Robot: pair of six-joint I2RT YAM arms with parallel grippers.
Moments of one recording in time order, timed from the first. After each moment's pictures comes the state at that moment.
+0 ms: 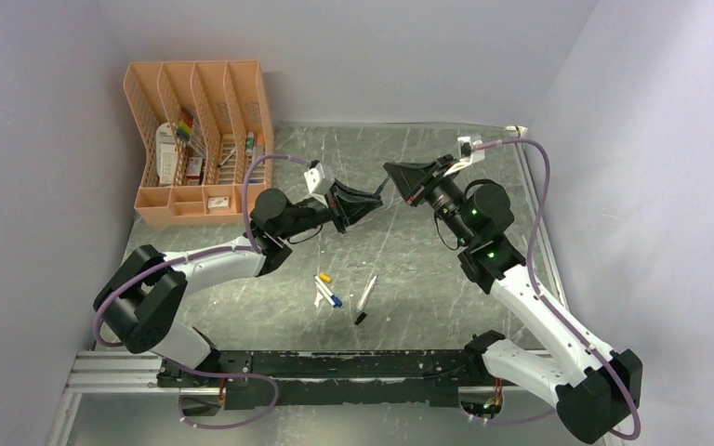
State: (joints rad) left arm -0.74 1.51 0.79 1.03 0.52 -0.29; right arm 0.50 0.97 0.81 0.36 -0.15 0.50
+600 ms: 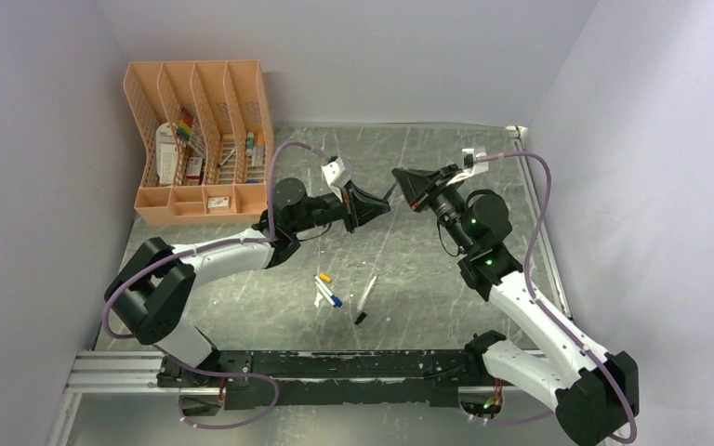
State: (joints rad) left arm -0.75 1.56 0.89 0.84 0.52 -0.32; right arm 0.48 0.95 0.70 0.43 -0.11 0.46
